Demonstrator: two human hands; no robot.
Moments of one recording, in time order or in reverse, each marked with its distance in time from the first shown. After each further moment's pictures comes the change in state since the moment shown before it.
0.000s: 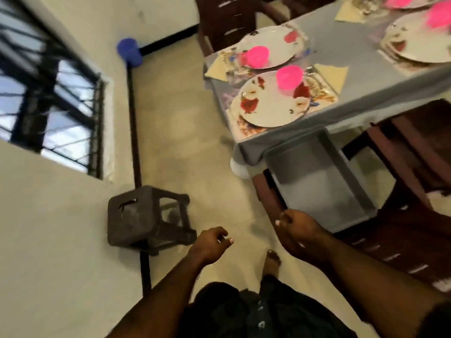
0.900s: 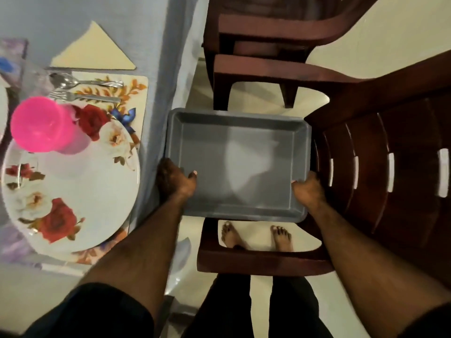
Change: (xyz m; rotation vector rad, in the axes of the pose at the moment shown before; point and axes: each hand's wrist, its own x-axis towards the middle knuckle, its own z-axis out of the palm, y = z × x) left_hand 0.501 0.273 0.082 0.596 0.049 0.446; right_hand 0.176 0.192 0.012 0.926 0.814 1.135
